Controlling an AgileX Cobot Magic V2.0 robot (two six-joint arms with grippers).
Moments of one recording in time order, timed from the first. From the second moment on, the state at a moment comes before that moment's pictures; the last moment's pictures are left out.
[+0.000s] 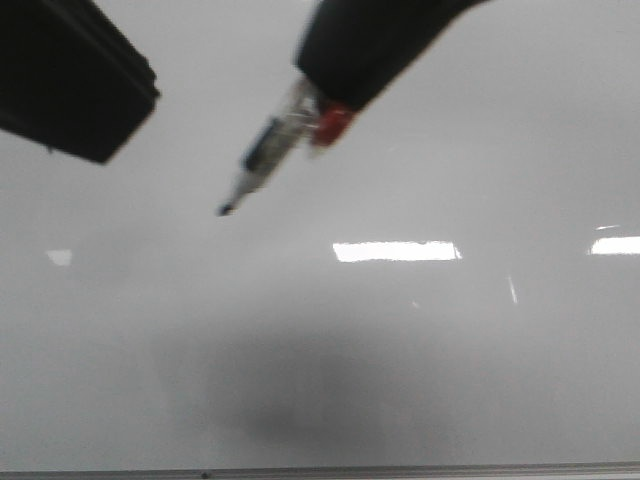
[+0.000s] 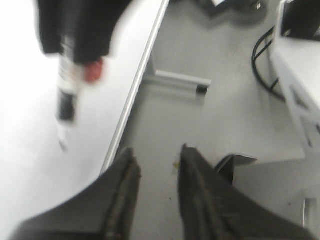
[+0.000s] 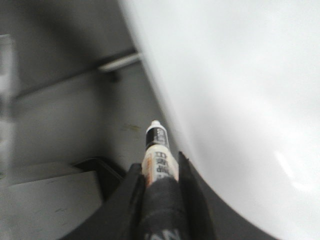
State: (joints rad) left arm -0.83 0.93 -0.81 -0.46 0.73 0.73; right arm 0.54 1.29 -1.05 0.59 0.79 -0.79
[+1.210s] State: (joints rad) left arm -0.83 0.40 -0.47 -0.57 0.54 0.67; right arm 0.38 1.76 -1.52 0.81 0.72 -0.79
